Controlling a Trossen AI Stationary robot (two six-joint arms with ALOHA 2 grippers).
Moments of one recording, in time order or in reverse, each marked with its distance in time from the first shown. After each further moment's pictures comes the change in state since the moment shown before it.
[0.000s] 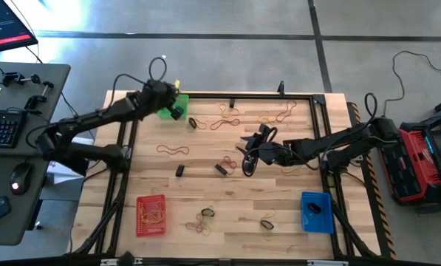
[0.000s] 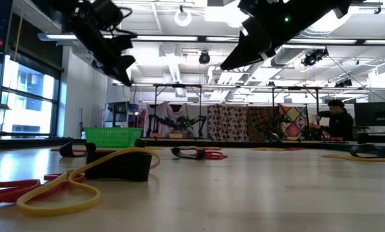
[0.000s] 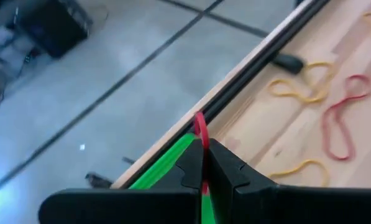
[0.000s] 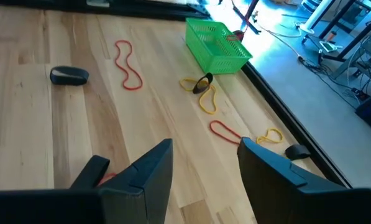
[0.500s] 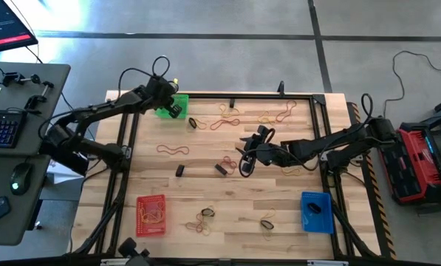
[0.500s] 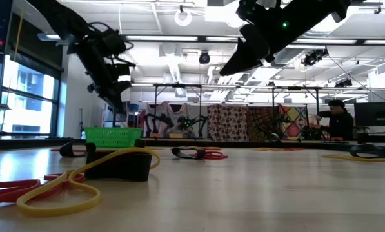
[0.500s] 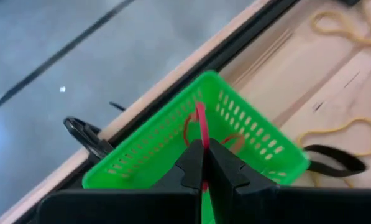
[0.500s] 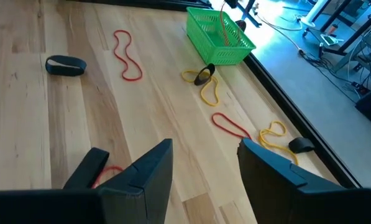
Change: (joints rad) left arm 0.180 0.182 0.000 -0.040 0.147 -0.008; right arm -0.002 0.034 0.000 0.002 0.000 0.016
